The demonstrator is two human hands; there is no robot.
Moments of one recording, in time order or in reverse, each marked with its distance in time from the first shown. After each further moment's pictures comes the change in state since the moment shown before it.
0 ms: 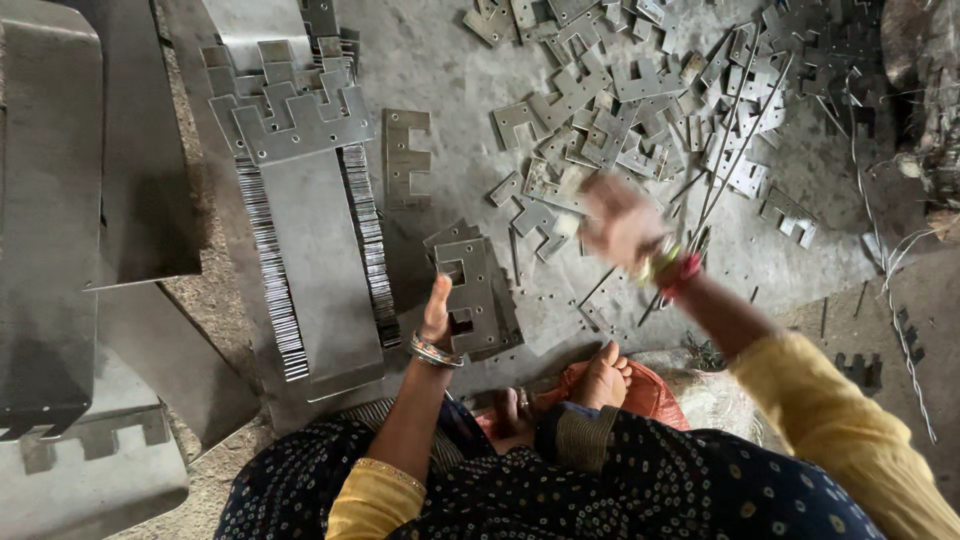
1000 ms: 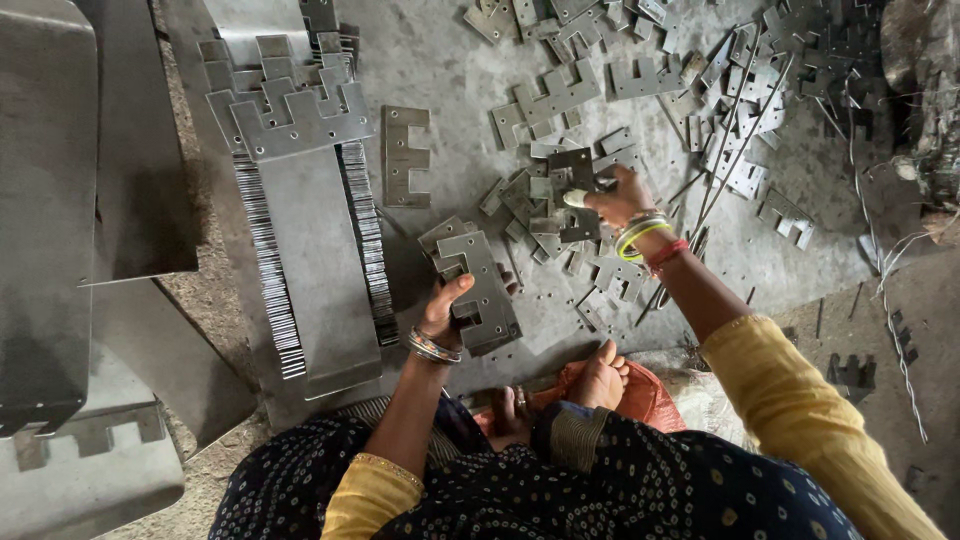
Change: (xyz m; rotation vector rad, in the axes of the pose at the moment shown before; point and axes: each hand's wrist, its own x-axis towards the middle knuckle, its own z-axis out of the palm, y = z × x) left_hand -0.026 0.019 0.076 0.171 -0.085 -0.028; right_hand 0.031 0.028 0.027 0.942 -0.027 0.681
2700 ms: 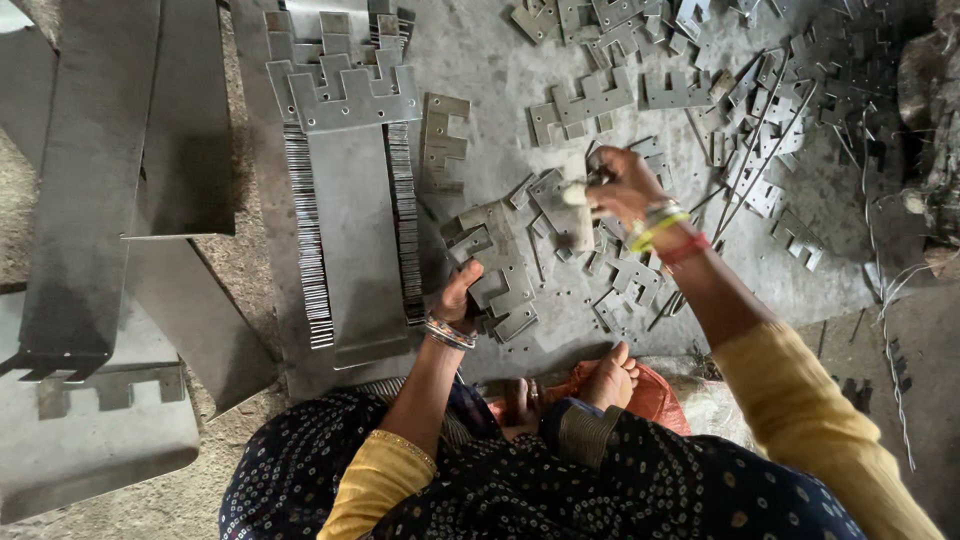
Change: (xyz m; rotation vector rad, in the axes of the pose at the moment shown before) left_hand 0.000 -0.009 -0.025 -0.022 0.061 0.231; right_hand -0.018 -0.074 0.012 0.142 -0.281 -0.173
